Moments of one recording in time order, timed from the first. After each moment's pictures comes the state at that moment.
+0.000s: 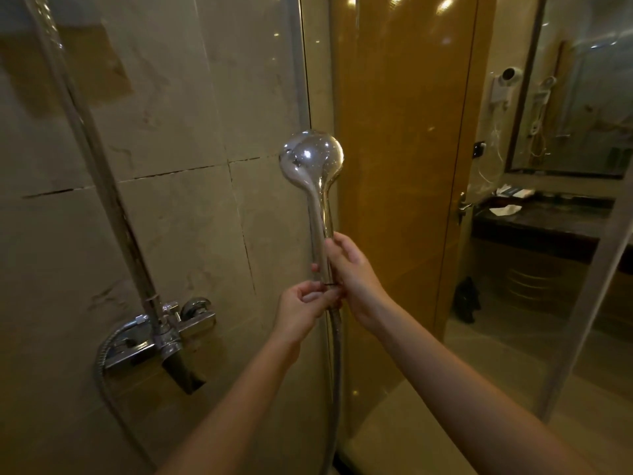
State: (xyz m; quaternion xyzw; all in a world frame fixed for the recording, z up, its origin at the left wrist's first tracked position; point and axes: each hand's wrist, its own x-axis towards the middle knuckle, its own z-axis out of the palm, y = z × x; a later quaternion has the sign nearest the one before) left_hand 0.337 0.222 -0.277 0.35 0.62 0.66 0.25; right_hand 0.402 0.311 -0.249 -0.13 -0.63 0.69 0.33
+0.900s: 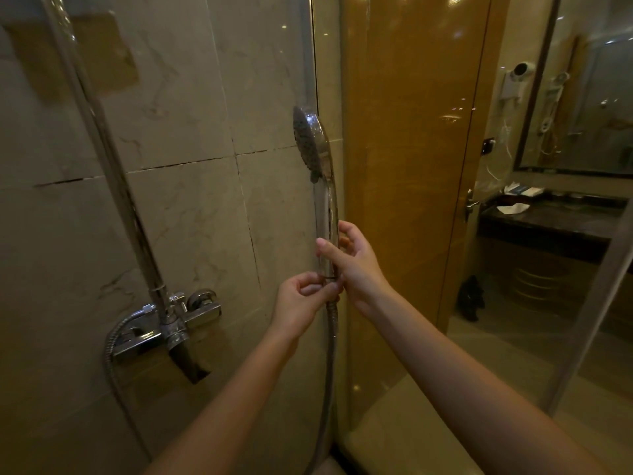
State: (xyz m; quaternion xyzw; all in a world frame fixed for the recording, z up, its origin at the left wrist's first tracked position) left_hand 0.335 0.214 -0.275 0.36 0.63 0.65 0.20; right_hand 0.396 0.309 -0.245 -0.13 -0.63 0.68 0.35
